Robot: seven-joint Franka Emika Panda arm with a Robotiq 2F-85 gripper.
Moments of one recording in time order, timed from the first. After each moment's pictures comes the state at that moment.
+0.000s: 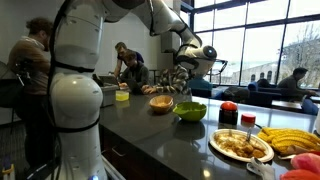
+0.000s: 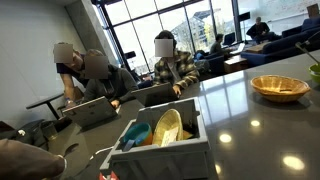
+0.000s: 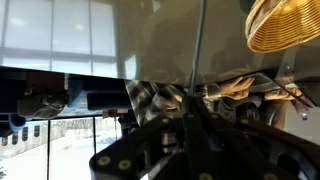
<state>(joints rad) -0.11 0.22 -0.09 -2.00 1.38 2.36 -1.79</state>
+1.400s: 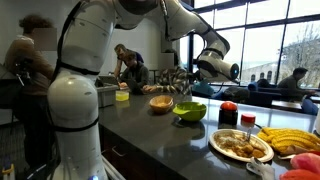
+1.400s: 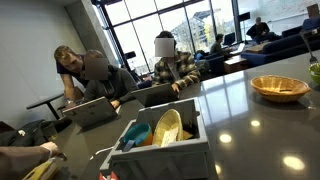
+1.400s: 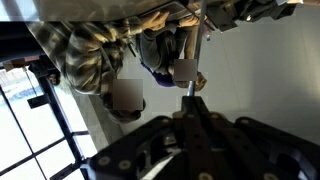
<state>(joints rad) -0.25 0.36 -0.17 -1.89 1.53 1.65 -1.93</state>
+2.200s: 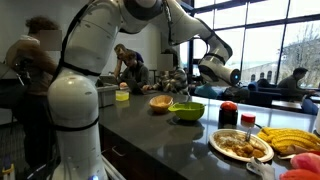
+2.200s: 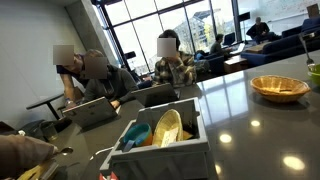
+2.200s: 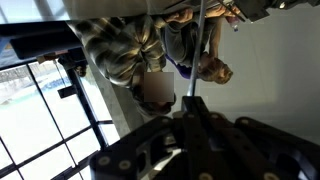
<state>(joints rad) -0.25 0.42 -0.17 -1.85 1.63 1.73 -1.93</state>
